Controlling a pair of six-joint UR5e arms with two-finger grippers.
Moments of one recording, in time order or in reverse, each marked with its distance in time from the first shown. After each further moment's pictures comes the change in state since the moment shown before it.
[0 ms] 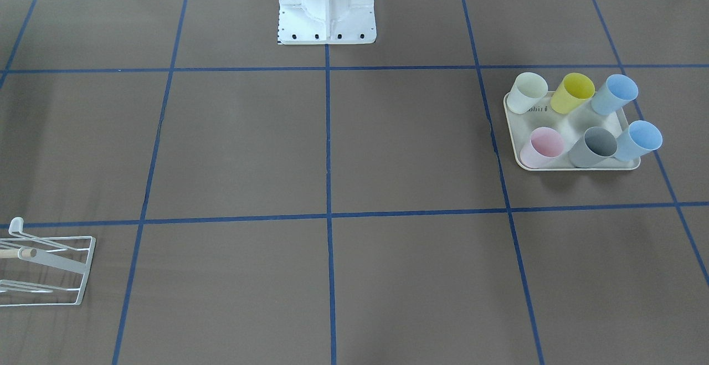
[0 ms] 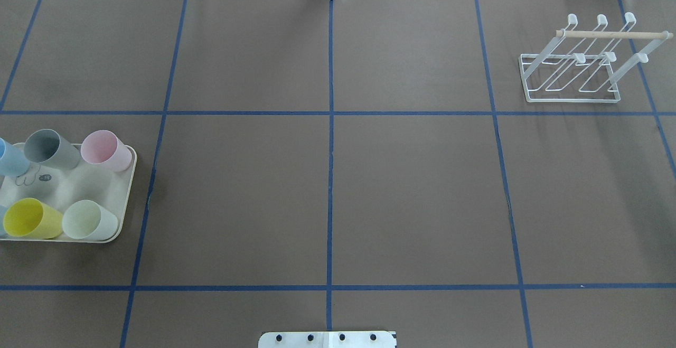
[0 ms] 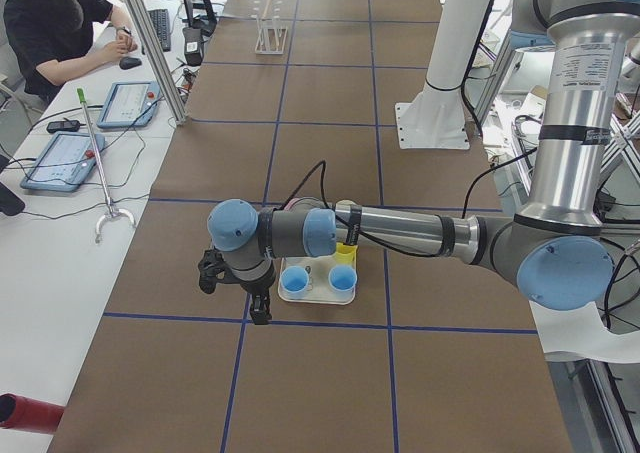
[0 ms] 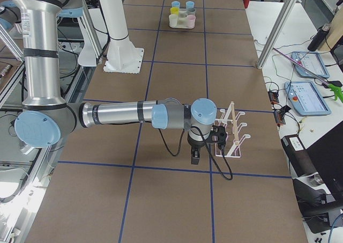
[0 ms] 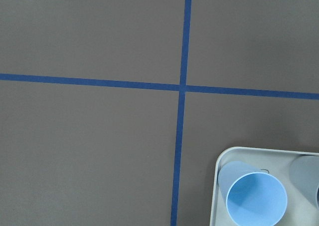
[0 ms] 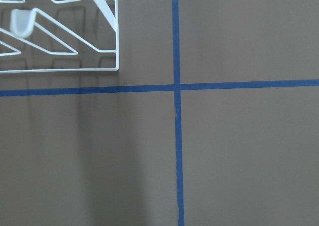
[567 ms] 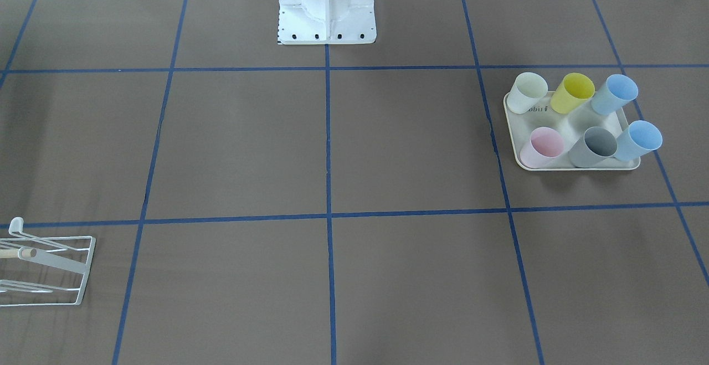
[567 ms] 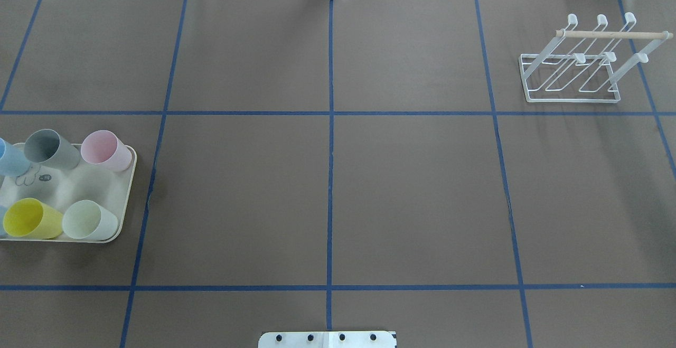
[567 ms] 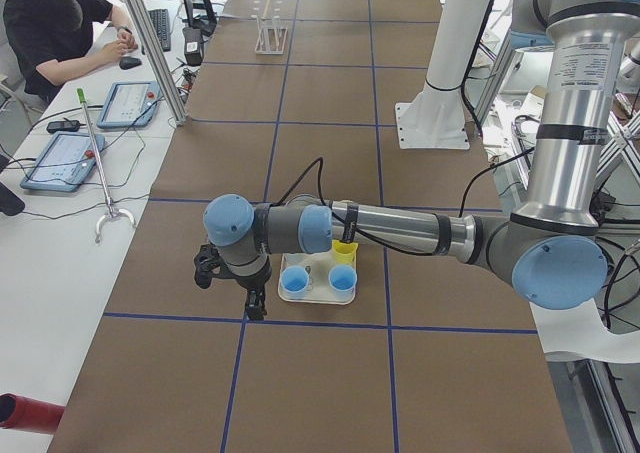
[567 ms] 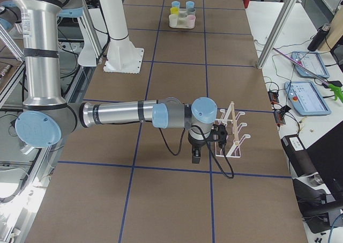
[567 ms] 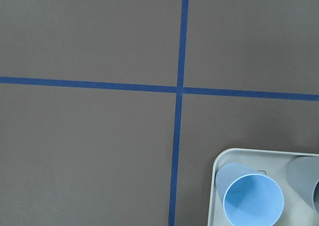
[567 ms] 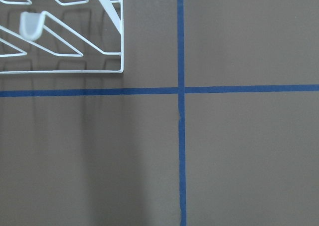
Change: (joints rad) left arm 0.002 -0.040 0.007 -0.005 -0.005 -0.003; right arm -0.005 0.008 0.004 0.004 0.003 -0.003
